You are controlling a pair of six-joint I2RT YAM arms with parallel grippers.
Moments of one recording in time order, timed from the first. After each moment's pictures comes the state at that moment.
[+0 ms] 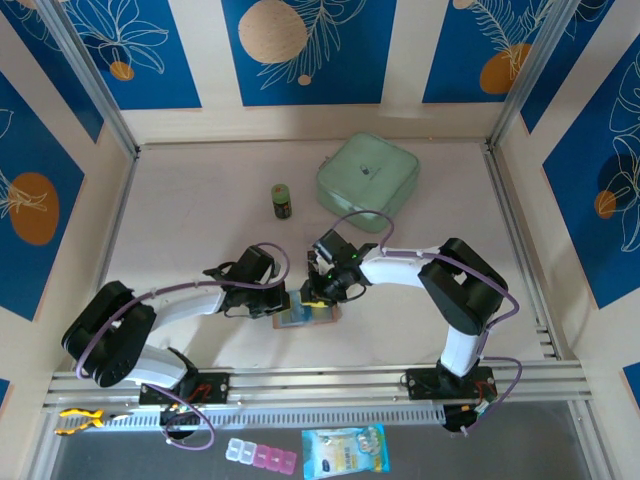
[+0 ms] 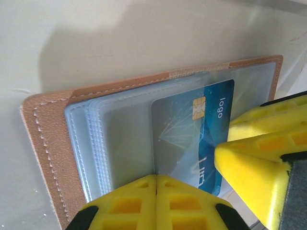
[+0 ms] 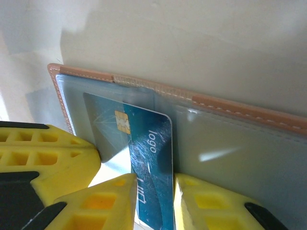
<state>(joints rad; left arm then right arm) -0.68 1.41 0.58 -0.25 0.37 -0.86 0.81 1.78 0.95 -0.31 -0.50 0.84</state>
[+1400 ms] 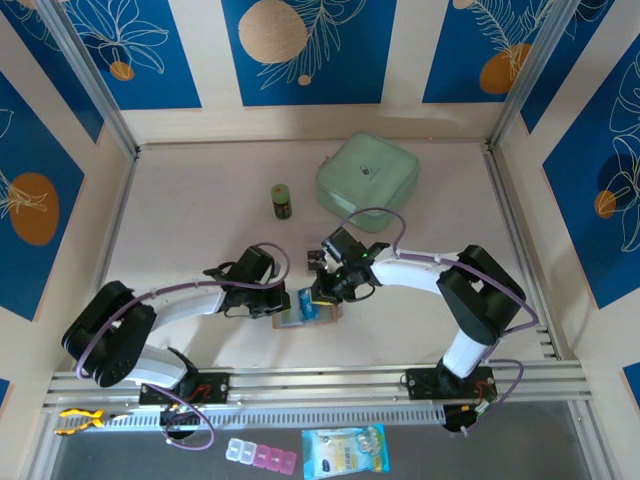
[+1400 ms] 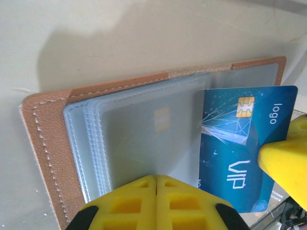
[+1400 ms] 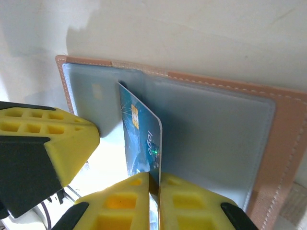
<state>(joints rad) -0.68 1.41 0.58 -0.25 0.37 -0.86 0.78 1.67 0.91 -0.39 -0.46 0.81</state>
